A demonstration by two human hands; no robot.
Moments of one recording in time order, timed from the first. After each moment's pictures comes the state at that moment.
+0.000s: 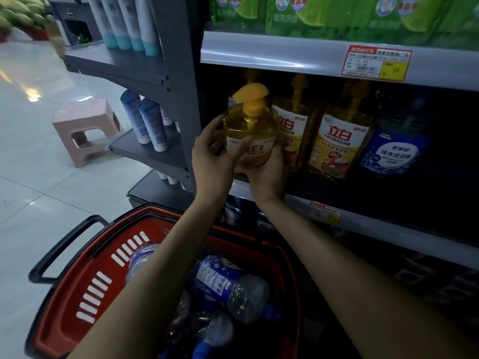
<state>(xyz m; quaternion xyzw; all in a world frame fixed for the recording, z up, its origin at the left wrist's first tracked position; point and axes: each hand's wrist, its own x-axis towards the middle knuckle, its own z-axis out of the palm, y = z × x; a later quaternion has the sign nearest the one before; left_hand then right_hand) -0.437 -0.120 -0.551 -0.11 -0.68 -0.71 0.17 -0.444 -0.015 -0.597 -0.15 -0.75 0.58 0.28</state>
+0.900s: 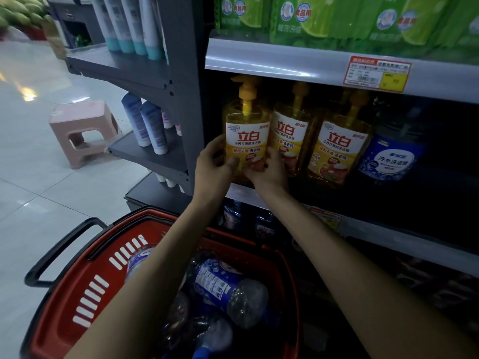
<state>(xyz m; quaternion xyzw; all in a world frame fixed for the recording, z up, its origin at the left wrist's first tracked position) -0.445 -0.130 -0.563 -0.10 -0.72 -0.68 0.09 -0.450 -0.005 -0.587 -0.15 -0.77 0.59 0.18</state>
